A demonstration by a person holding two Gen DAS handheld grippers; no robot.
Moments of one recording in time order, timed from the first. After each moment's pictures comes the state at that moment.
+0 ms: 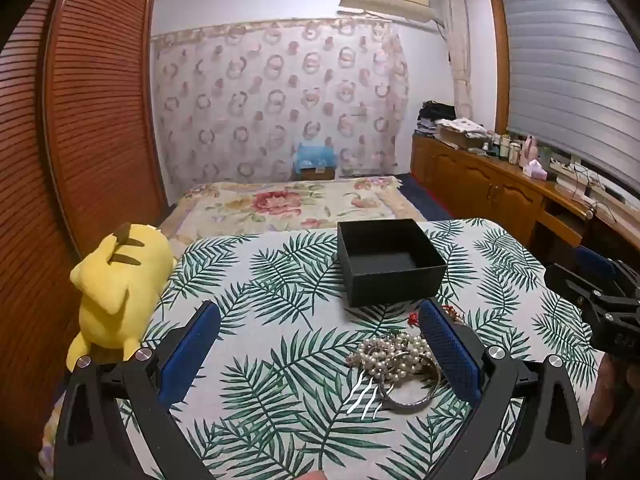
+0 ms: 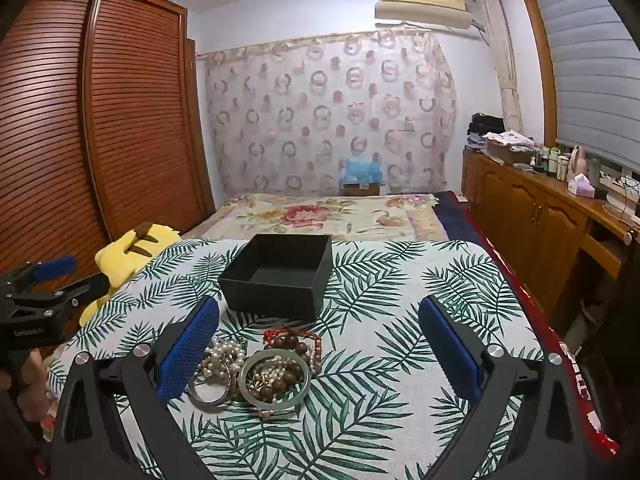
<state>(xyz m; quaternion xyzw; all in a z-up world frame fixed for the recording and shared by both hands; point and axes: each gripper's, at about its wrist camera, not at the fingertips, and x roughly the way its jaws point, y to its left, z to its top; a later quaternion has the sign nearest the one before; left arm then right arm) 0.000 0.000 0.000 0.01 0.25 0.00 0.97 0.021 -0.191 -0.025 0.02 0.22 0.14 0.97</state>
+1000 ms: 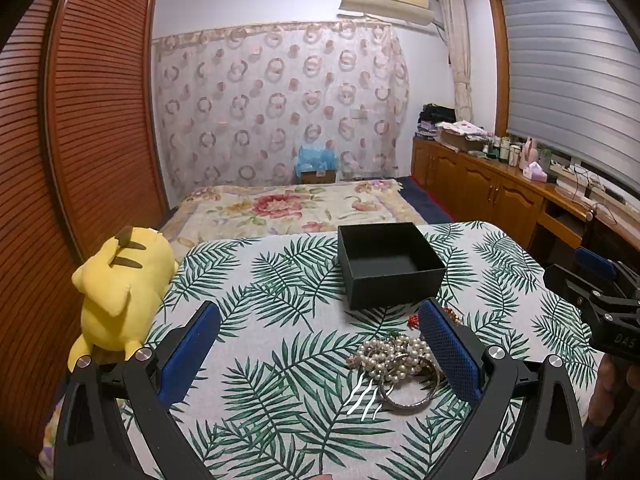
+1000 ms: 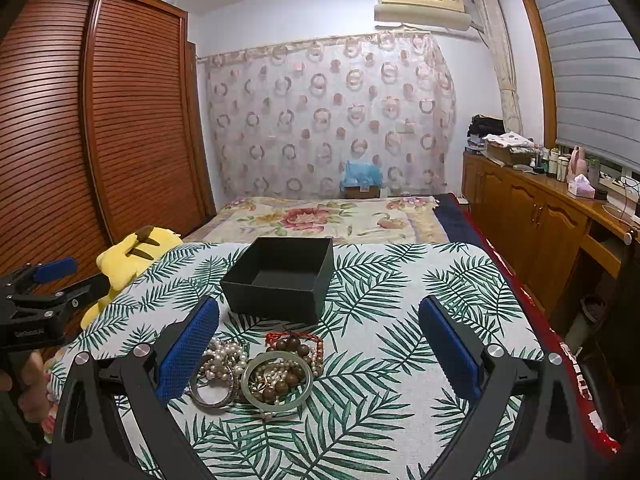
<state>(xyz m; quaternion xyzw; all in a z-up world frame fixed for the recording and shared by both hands) -0.002 0.001 0.002 0.01 0.25 0.00 0.97 0.019 -0.191 -0.023 0.02 0.22 0.14 0.97</state>
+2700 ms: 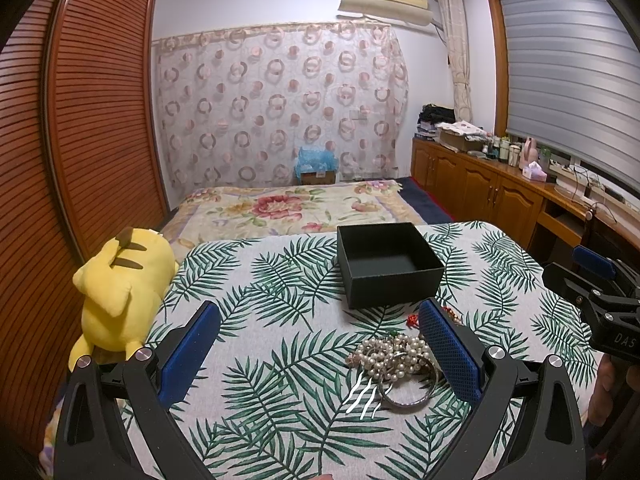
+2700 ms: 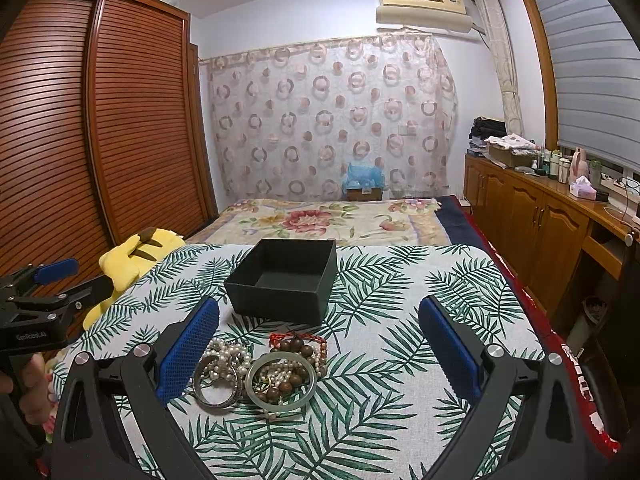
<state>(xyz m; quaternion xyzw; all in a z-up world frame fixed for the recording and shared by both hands) -0.004 0.000 0.002 0.01 0.25 0.00 0.97 0.017 -0.189 -0.021 0.02 0.21 0.14 0.97</state>
